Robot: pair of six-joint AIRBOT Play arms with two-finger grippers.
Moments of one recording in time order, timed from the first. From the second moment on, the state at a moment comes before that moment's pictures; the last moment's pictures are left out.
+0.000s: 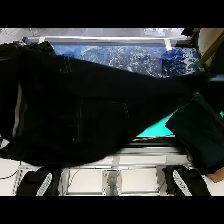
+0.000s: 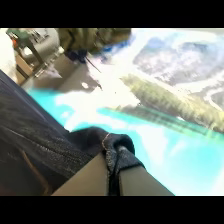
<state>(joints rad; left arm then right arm) -0.06 -0.50 1.27 0.84 -0.93 -1.37 -0.04 -0.65 1.52 -0.81 1.36 1.39</state>
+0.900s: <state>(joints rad) -0.04 -1.51 1.35 1.08 -0.53 -1.40 0.15 -1.66 1.58 -0.76 0.87 1.20</state>
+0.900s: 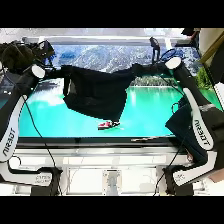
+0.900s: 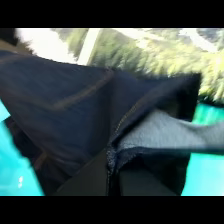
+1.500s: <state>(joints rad) 0.07 -1.56 1.36 1.22 -0.58 -1.40 0.44 -1.72 1.45 -0.86 0.99 1.15</state>
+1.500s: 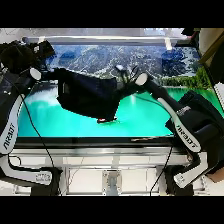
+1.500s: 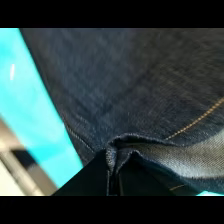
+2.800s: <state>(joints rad) 0.18 -1.55 1.36 1.50 -1.00 -1.32 0.81 -1.69 1.29 -0.89 1.11 1.25</state>
